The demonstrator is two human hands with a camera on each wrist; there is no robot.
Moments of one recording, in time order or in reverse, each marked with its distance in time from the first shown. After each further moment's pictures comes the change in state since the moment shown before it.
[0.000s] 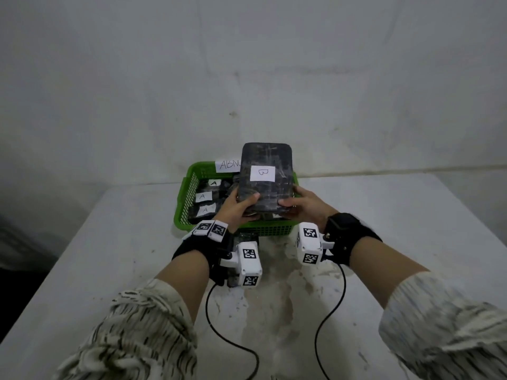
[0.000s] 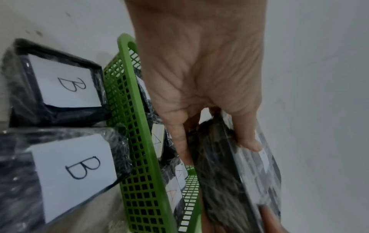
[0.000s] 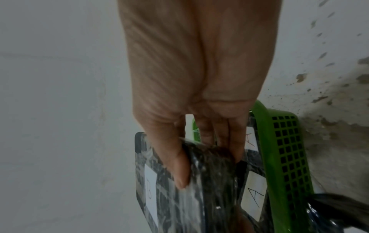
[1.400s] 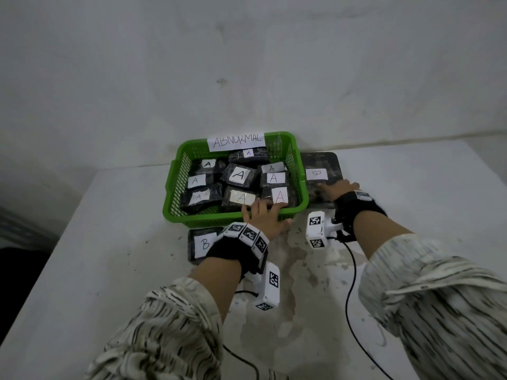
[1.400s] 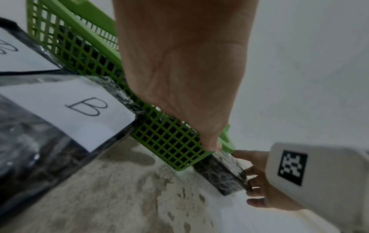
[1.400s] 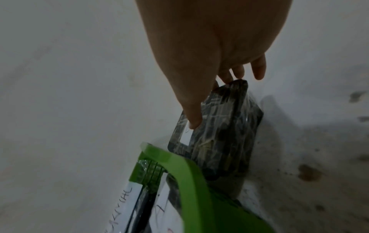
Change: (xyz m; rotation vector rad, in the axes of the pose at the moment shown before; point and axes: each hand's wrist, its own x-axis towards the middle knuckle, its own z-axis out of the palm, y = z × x) left_hand 0.026 -0.063 0.046 1.533 -0.139 -0.031; right_hand 0.074 0.038 -0.101 -0.904 0.743 0.433
